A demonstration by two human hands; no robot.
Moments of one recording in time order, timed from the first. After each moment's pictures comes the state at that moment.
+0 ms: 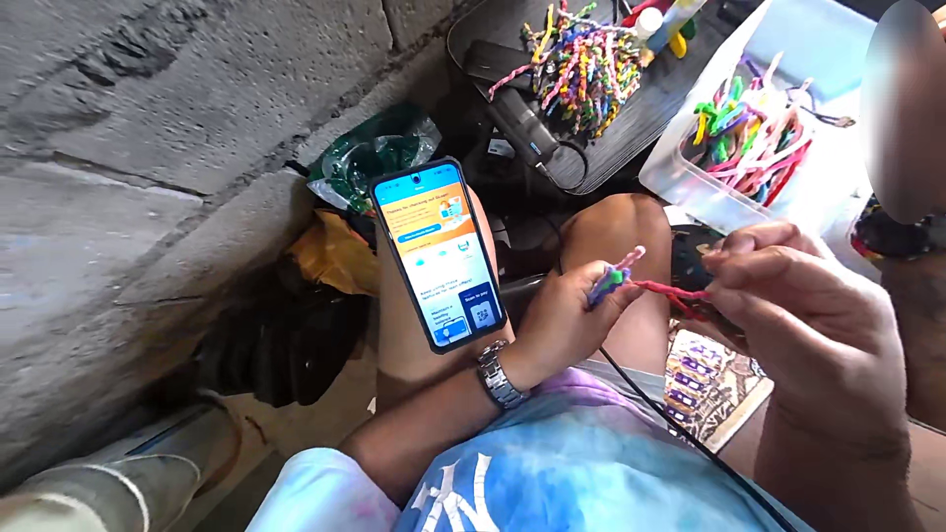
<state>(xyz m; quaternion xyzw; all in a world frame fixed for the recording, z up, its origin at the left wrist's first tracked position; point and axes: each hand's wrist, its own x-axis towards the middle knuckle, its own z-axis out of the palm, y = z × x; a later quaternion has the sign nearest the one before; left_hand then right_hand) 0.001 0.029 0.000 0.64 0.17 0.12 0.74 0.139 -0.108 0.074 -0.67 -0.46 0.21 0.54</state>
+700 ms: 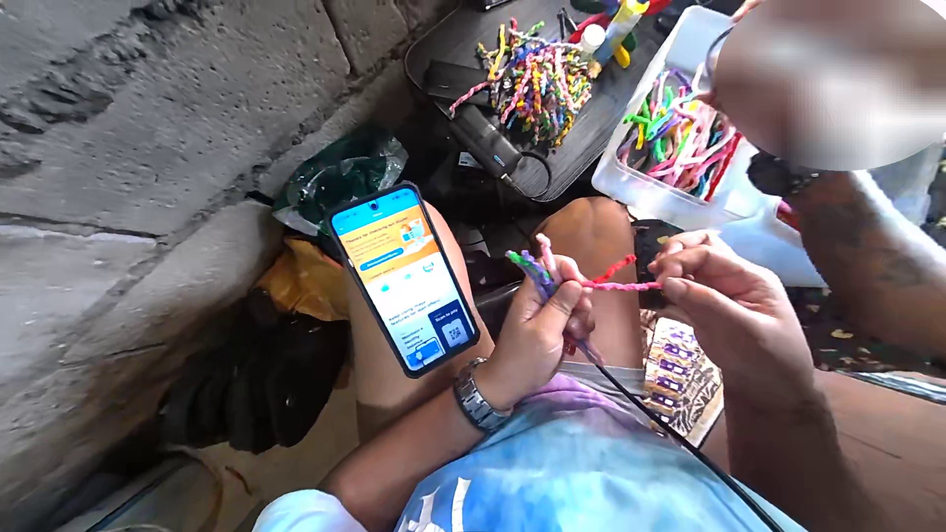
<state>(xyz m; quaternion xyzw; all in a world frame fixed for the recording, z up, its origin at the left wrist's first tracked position) -0.003 0.021 0.008 0.28 0.09 0.17 0.94 0.142 -0.118 0.052 -0.67 -0.36 0.27 0.60</state>
